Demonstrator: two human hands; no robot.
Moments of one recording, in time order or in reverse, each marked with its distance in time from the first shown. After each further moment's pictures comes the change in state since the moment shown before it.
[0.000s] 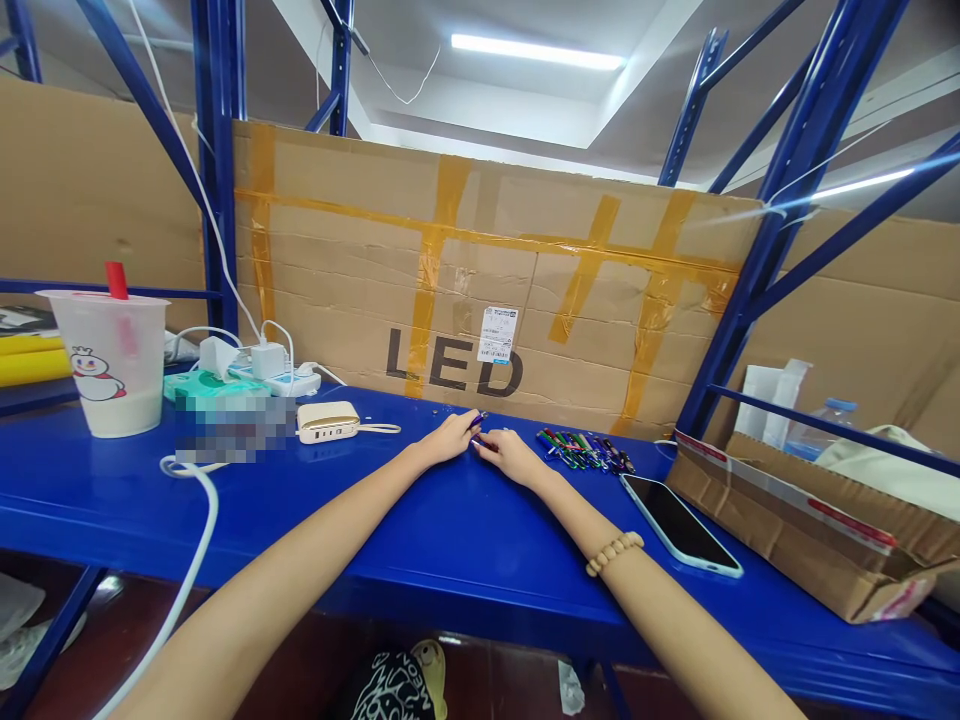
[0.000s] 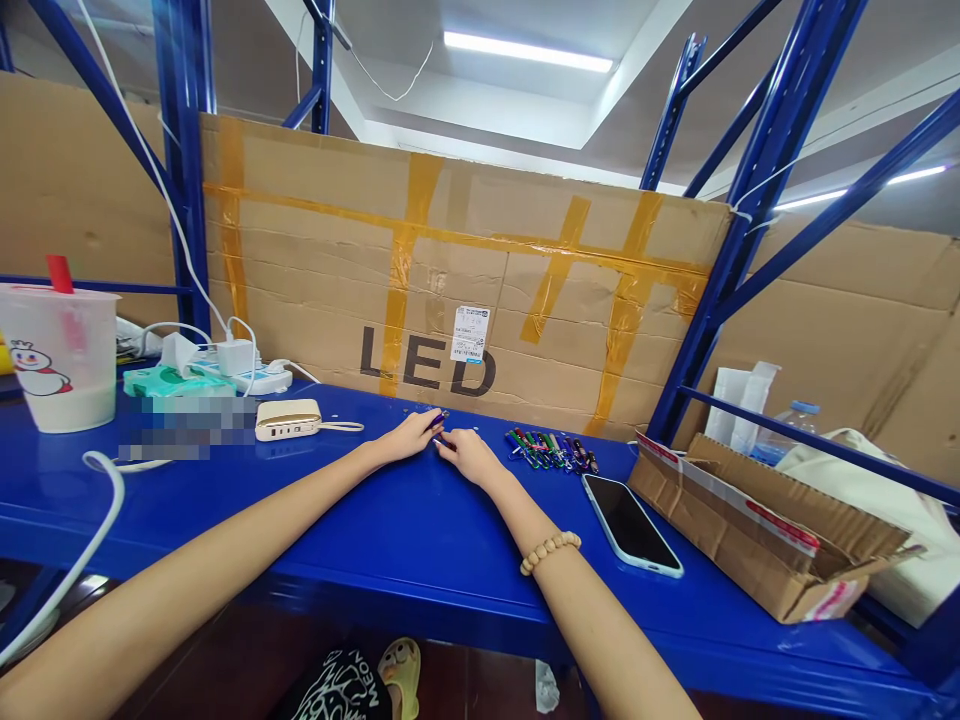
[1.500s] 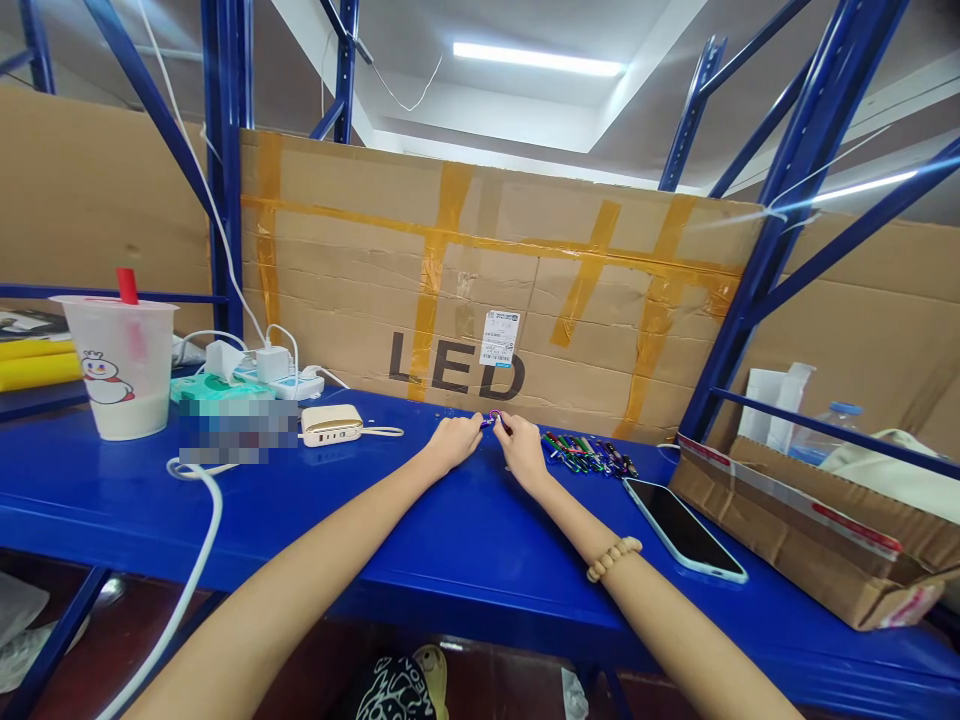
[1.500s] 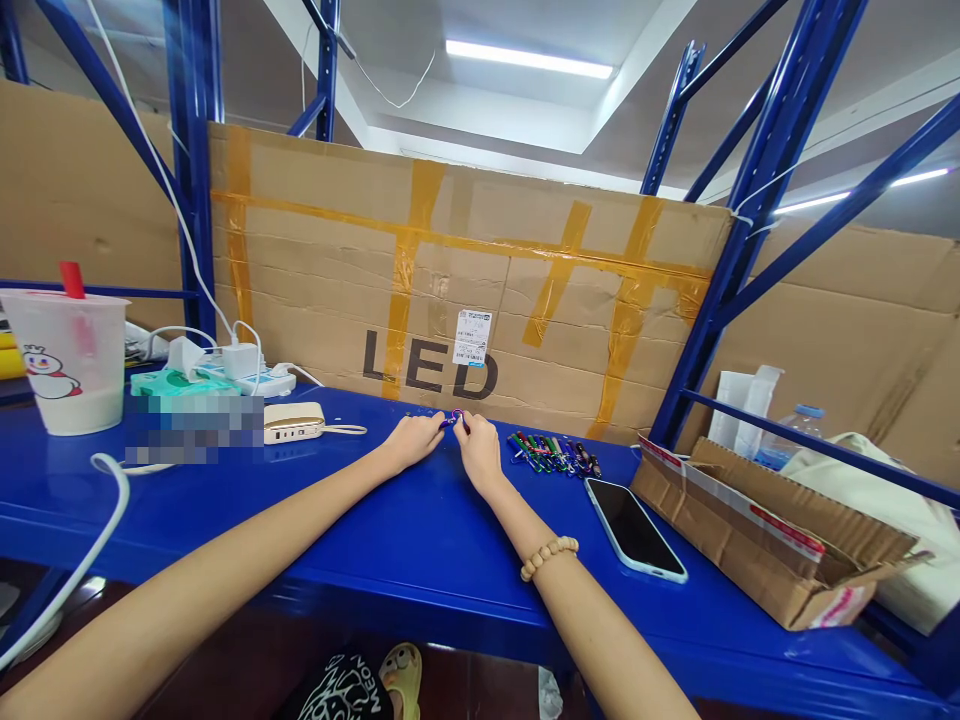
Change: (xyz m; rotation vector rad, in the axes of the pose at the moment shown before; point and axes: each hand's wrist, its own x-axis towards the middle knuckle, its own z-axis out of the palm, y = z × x) left_hand -0.007 0.043 -0.013 0.589 -0.105 -0.194; right_hand 0.004 -0.007 0.003 -0.001 0.516 0.306
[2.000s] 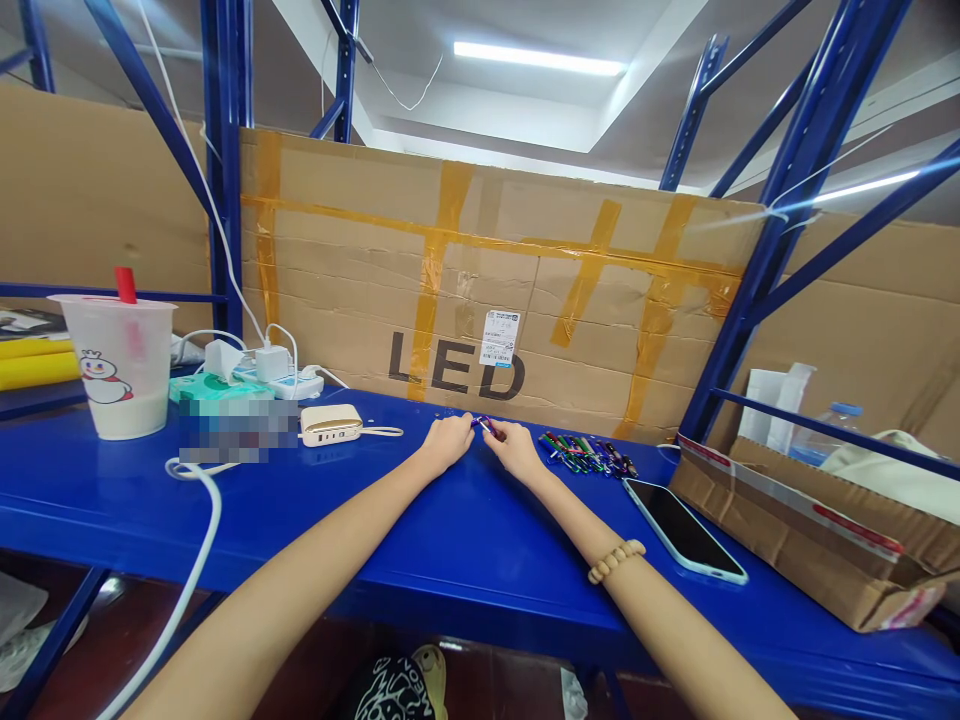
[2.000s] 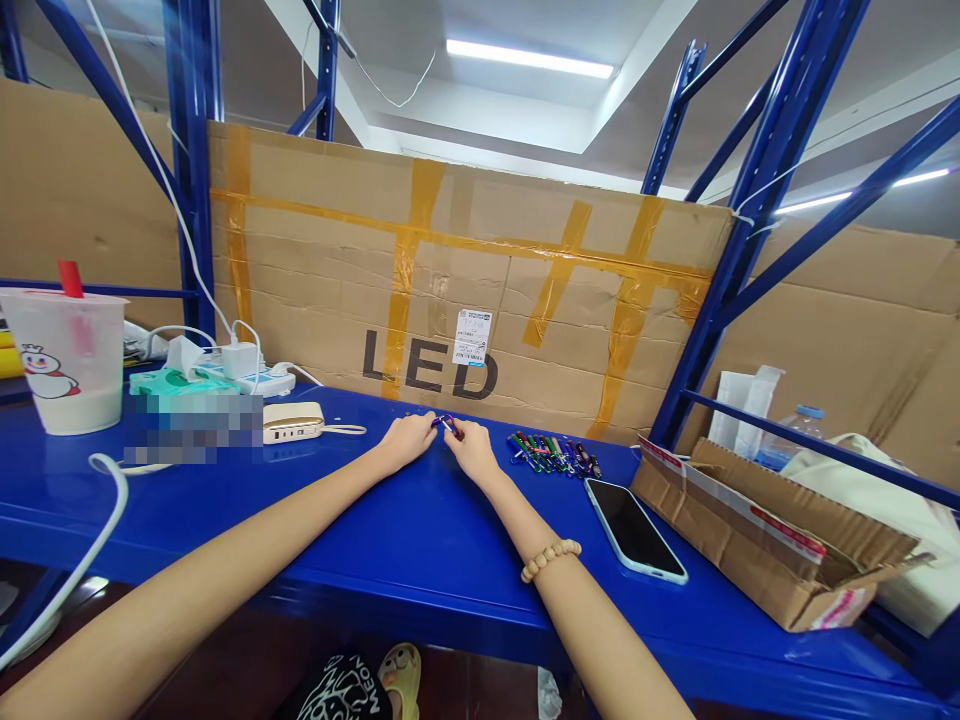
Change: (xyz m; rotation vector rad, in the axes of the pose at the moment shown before) left_hand 0.000 -0.007 0.000 -0.058 -0.020 -0.101; right_hand 0.003 0.004 0.003 0.122 -0.229 -0.035
